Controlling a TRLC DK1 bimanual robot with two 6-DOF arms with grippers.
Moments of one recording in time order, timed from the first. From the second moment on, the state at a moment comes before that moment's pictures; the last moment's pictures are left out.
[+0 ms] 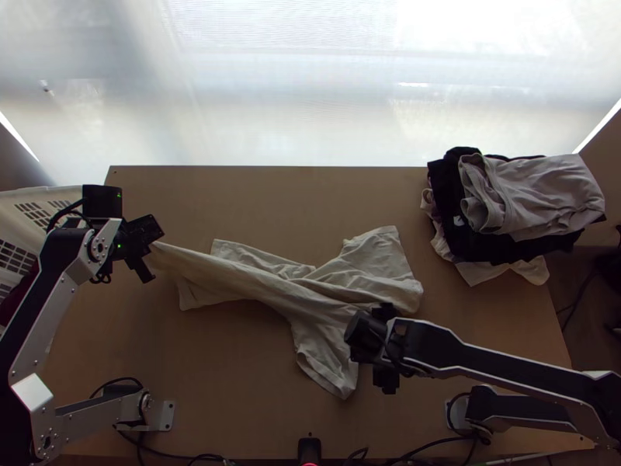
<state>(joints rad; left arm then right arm) 0.02 1.31 1.17 -0.81 -0.14 1.04 1.17 1.30 0.88 -0.92 0.25 -0.45</state>
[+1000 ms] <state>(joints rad) 0.02 1.31 1.15 -0.78 -0.15 1.03 1.19 1.37 0.77 -0.53 0.25 -0.44</state>
